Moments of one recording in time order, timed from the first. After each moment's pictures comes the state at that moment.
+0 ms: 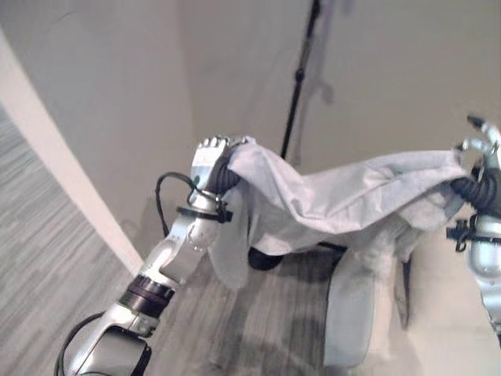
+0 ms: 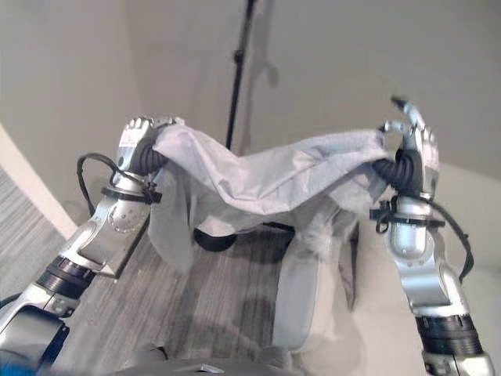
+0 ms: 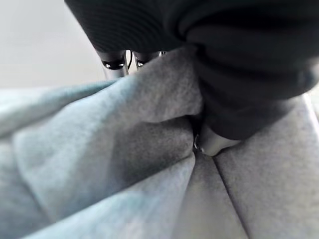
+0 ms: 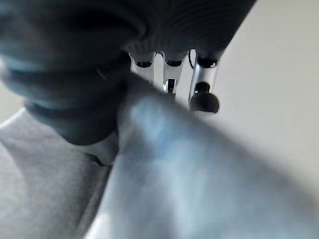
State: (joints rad) left arm -0.47 0.51 -0.34 0.08 0.49 -0.12 0.53; right arm -0.11 -0.68 -0.09 -0.20 -0.32 -0.14 -0.44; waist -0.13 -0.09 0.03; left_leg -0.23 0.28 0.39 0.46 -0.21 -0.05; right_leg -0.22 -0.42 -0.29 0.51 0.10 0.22
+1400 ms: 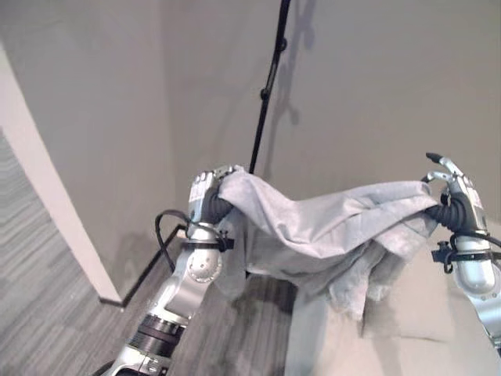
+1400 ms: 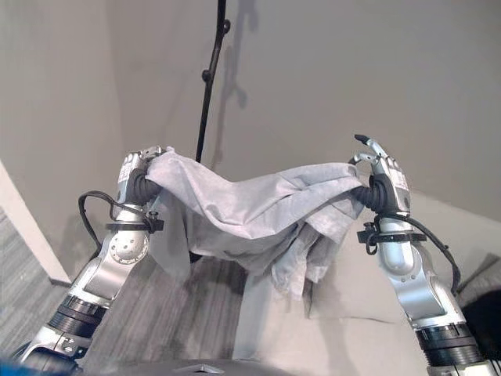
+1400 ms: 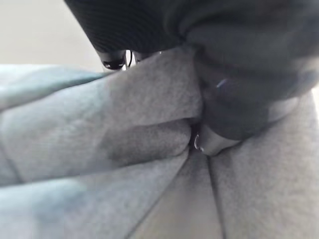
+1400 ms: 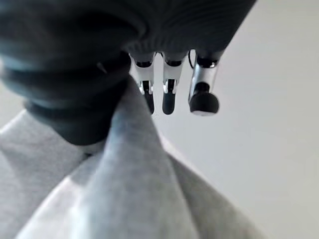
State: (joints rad) left arm -0.23 0.42 -0.23 -0.01 0.43 -0.12 0.51; right arm -0.07 -0.73 -0.02 -0.09 -0.26 -0.21 -0.36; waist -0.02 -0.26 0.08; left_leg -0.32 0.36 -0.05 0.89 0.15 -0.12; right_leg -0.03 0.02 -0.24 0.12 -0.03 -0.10
